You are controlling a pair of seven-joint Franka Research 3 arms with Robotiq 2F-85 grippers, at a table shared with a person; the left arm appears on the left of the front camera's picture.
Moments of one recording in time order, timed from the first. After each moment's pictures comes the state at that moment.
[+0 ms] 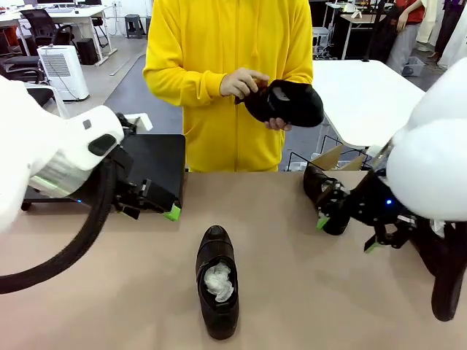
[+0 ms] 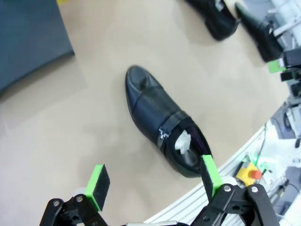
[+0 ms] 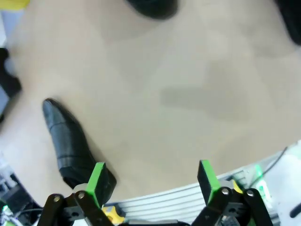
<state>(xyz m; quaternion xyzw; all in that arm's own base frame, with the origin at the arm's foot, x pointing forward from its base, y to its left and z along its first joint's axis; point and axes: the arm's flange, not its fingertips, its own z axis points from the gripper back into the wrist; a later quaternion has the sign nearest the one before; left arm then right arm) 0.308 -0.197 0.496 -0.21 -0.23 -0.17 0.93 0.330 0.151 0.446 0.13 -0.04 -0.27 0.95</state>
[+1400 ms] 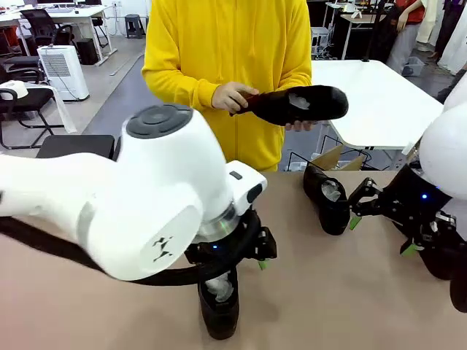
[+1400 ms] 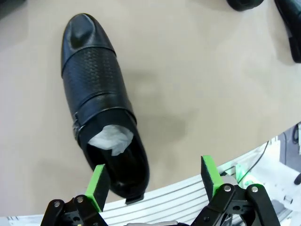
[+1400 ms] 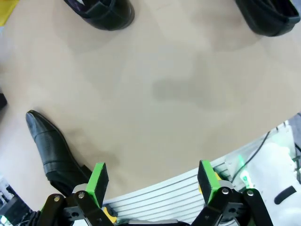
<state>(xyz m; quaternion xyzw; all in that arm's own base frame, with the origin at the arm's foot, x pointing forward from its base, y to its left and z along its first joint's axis) 0.284 -0.382 0.421 -0.13 -0.11 -0.06 0.98 0.320 0.121 0.458 0.09 -0.03 -0.30 0.95</state>
